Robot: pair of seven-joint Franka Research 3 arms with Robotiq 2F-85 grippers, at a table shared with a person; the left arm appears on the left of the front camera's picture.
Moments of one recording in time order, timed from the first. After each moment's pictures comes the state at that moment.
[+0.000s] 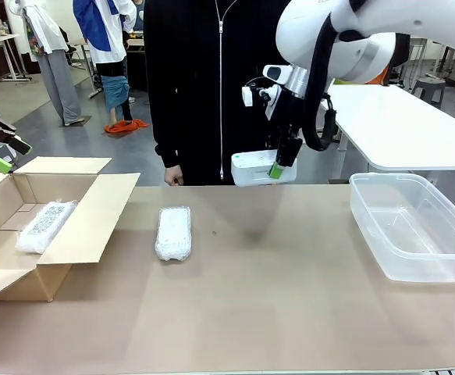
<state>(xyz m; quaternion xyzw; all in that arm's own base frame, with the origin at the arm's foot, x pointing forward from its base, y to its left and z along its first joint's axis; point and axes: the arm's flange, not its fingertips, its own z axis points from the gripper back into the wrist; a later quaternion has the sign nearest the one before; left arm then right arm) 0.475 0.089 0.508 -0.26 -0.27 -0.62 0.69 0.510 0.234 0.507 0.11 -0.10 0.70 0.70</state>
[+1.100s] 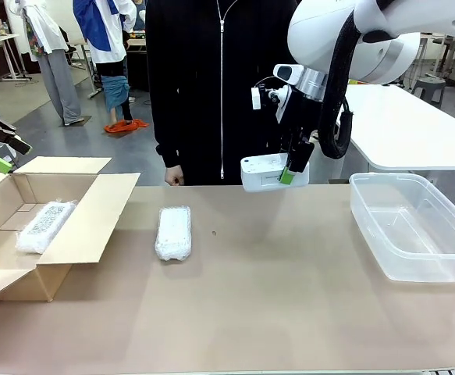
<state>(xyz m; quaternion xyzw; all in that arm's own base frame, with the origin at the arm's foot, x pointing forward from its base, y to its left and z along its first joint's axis) 0.475 0.089 0.508 -0.26 -0.27 -0.62 0.69 0.479 0.224 0.514 0.10 -0.09 0.69 0.71</state>
